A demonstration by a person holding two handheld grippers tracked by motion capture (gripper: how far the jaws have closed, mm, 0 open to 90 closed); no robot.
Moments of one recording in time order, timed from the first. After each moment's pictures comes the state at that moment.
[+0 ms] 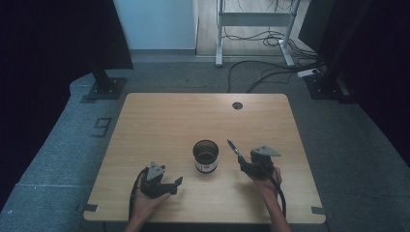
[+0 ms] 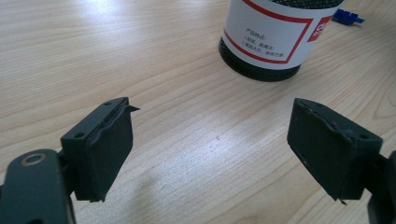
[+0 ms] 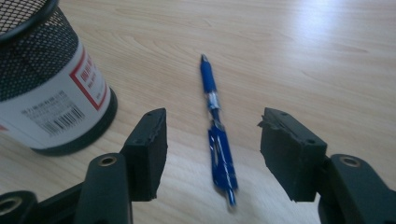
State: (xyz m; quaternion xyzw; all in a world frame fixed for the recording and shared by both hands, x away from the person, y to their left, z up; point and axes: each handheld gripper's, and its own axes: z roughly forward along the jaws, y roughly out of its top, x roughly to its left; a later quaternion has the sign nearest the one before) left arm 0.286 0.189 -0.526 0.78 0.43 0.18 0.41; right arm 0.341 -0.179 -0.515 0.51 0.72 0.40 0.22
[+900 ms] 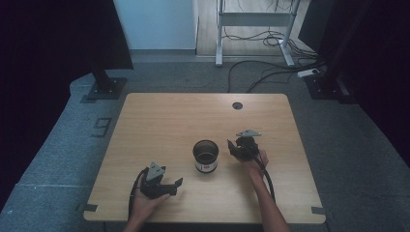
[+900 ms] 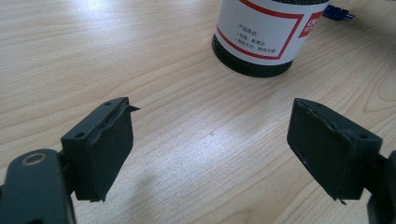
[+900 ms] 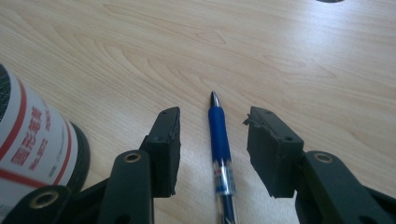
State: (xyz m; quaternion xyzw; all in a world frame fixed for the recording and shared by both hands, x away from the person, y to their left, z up) left arm 0.285 0.189 -0.526 0.79 0.42 0.17 0.41; right arm 0.412 -0.146 -0.524 0.50 0.76 0.37 0.21
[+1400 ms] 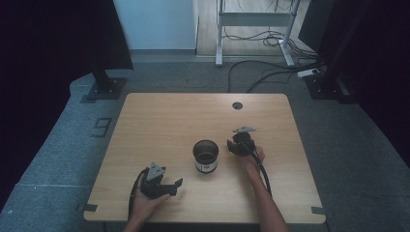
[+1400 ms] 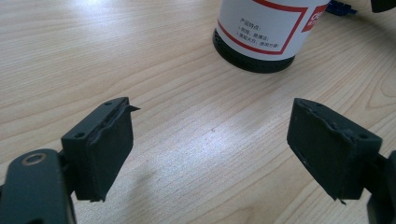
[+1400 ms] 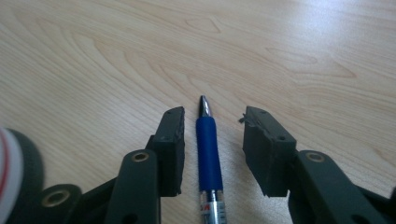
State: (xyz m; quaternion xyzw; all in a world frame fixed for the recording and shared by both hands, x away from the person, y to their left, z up) left arm 0.287 0.190 -0.529 0.79 0.42 0.16 0.41; right arm 0.439 -0.141 -0.542 0.50 0.77 0.34 0.20
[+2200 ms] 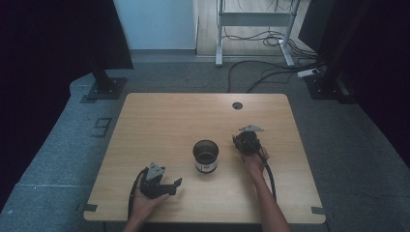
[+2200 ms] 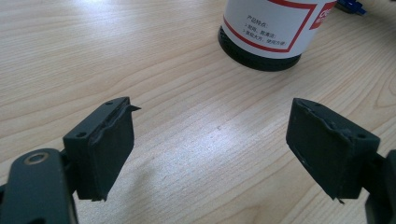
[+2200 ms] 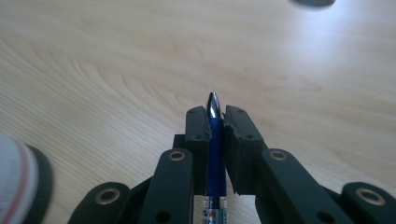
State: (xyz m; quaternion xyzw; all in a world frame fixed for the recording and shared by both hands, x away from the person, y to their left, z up) left arm 0.287 0.191 -0.530 0.79 0.42 0.17 0.41; right arm 0.430 -0.161 -0.523 0.51 0.74 0.39 0.21
